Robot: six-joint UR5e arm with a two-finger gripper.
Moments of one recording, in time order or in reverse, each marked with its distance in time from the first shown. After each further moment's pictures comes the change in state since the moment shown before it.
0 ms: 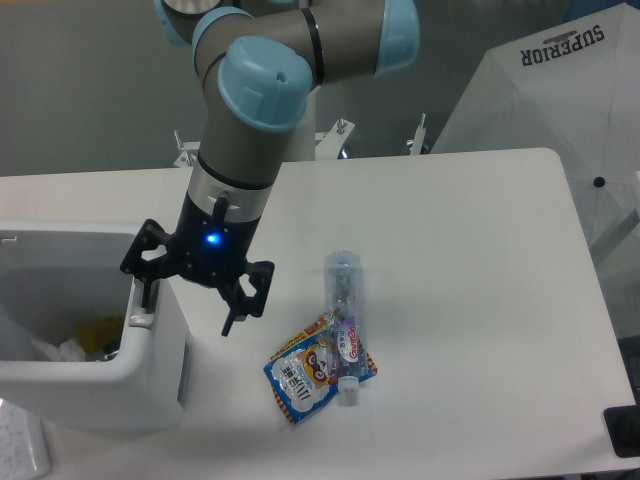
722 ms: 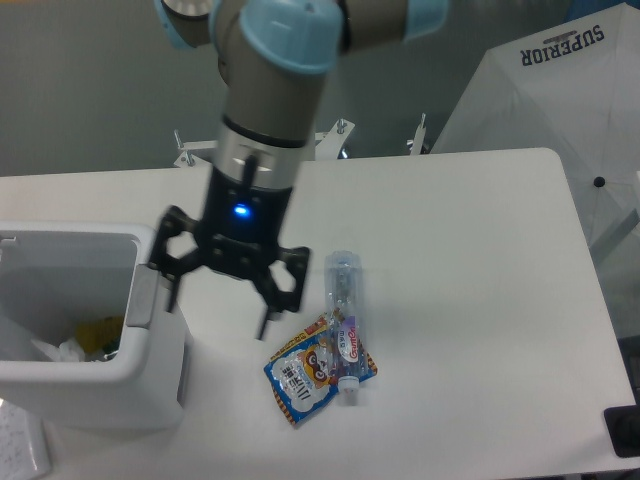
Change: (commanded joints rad) arm 0.136 -0.044 0.046 0.144 0.076 0.173
